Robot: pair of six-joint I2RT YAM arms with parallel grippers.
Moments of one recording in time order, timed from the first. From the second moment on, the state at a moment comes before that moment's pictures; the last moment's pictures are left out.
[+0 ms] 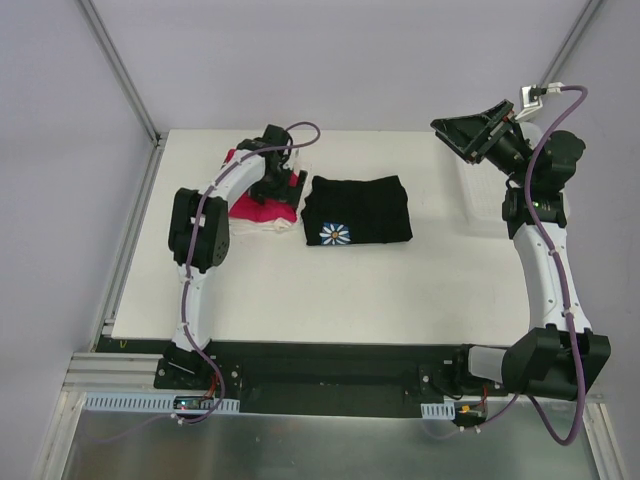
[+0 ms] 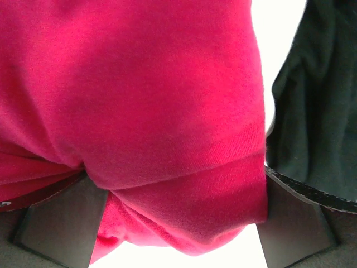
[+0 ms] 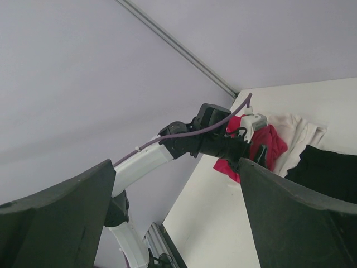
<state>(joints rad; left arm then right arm) -0.31 2.24 1.93 -0.92 0.09 -0.08 -0.09 1.26 1.21 0.30 -0.88 1.09</state>
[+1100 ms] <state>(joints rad) -0.40 2.01 2.14 -1.01 0.11 -0.10 -0.10 1.20 0.98 0.14 -0.82 0.99</state>
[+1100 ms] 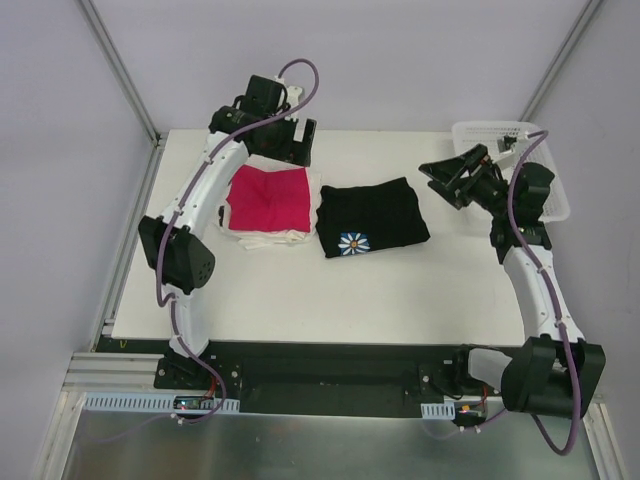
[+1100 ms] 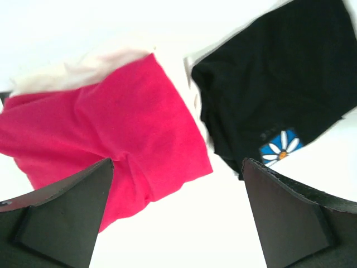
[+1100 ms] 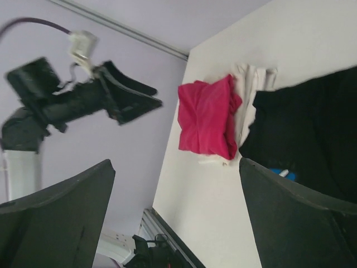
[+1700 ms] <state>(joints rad) -0.40 1.96 1.93 -0.82 0.67 -0.11 -0.01 1.02 0.65 -0.20 -0.65 0.73</state>
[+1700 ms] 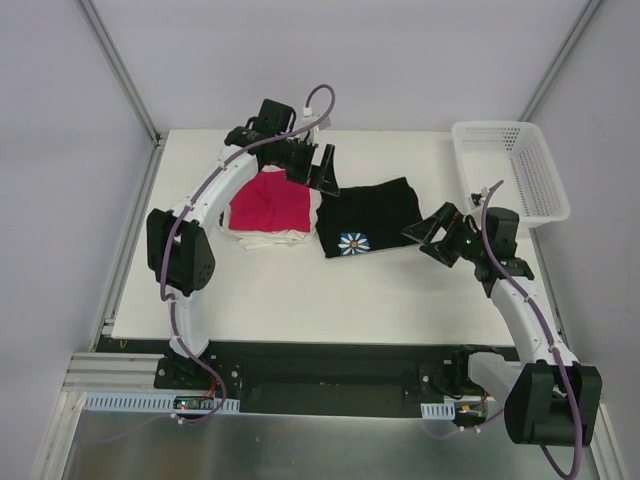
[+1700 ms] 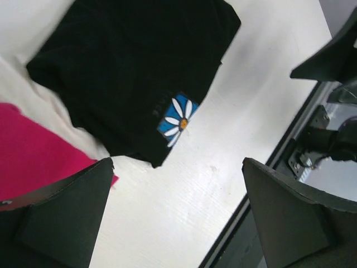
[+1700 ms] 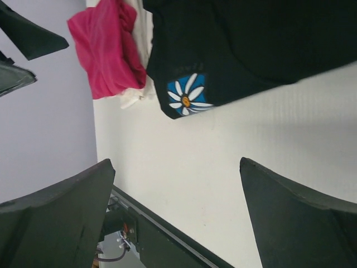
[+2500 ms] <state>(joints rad) -0.60 1.40 0.96 -0.18 0.30 -0.68 -0.08 1.35 0.83 -0.10 -0.52 0.70</state>
